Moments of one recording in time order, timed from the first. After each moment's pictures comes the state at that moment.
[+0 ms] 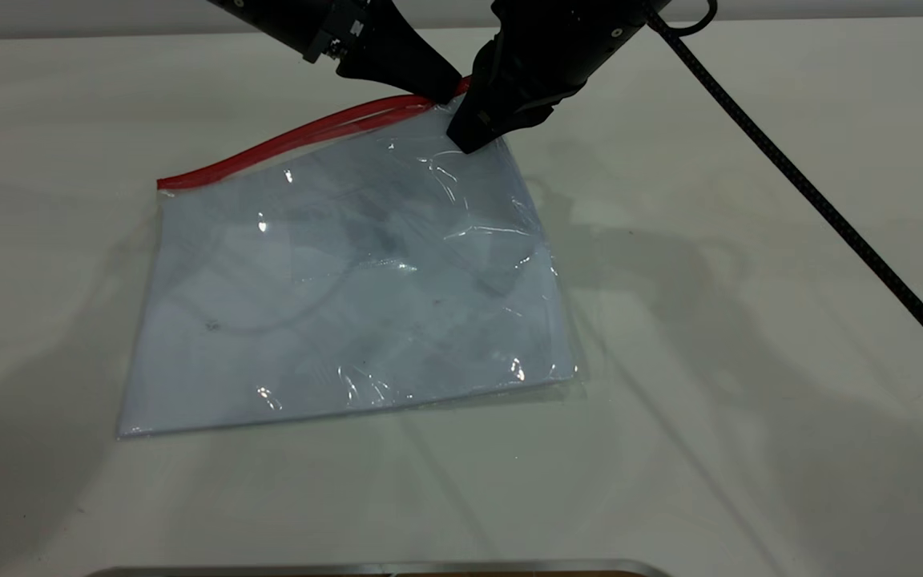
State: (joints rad) left arm -0.23 2.44 -1.65 -1.19 0.96 1.57; right arm 0.45 2.28 -1.44 1.05 0.51 -1.46
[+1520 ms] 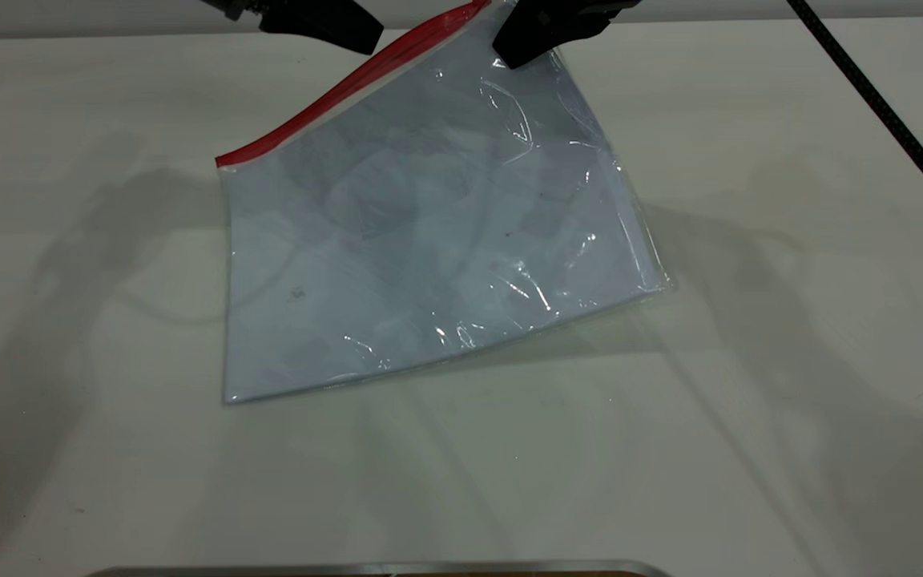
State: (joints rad) left arm -0.12 2.39 -1.65 -1.19 0.96 1.57; right arm 0.35 2.18 -1.44 1.03 0.58 -1.46
